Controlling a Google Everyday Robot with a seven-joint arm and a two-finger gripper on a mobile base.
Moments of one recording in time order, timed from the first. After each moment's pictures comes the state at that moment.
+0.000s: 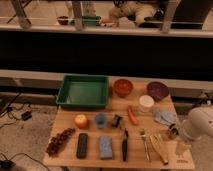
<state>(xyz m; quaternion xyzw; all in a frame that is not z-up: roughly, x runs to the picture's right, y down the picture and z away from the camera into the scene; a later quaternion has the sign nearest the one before) 0.385 0.263 0.739 -0.32 0.02 0.13 0.94</state>
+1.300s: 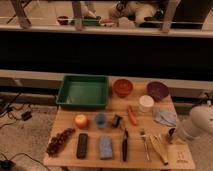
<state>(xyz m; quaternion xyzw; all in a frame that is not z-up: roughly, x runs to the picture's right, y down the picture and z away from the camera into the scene) 0.381 0.257 0.746 -0.33 -0.02 0.18 0.93</state>
